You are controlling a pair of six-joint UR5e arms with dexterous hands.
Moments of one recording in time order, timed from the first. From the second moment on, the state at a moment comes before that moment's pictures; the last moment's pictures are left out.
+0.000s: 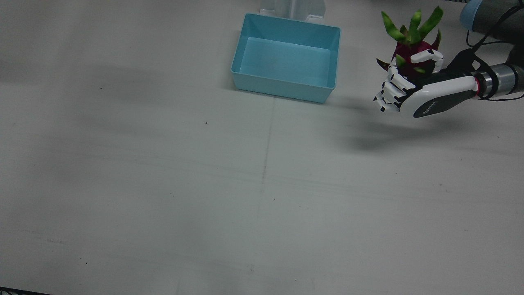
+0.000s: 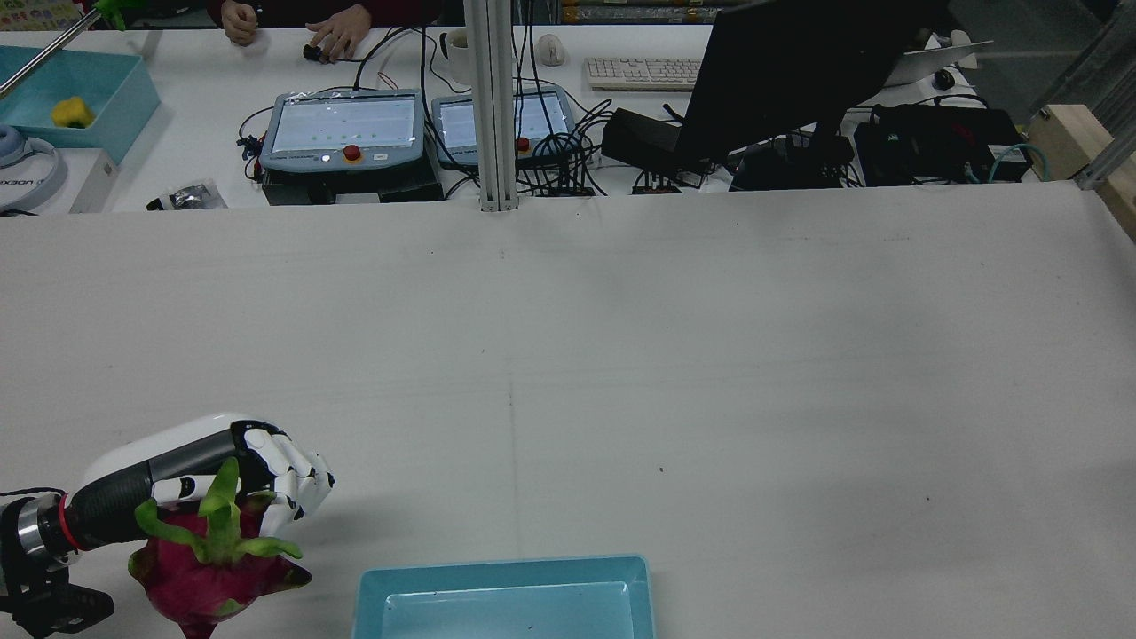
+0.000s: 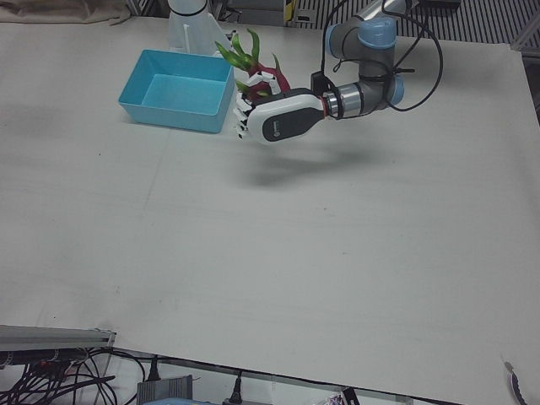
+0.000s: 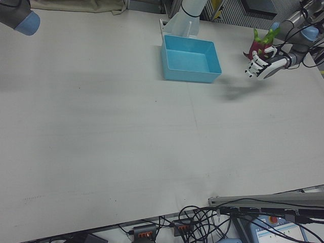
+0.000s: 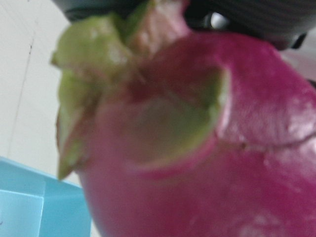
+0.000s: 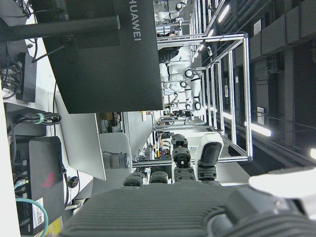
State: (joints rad) left arm -0.58 -1.52 -2.06 -0.31 1.63 0.43; right arm 1.50 -1.55 1.57 -3.25 -1.45 0.11
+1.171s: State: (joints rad) left arm -0.34 -1.84 -2.06 0.00 1.55 0.52; right arm 1.50 -1.55 1.57 -3.25 -1.45 0.11
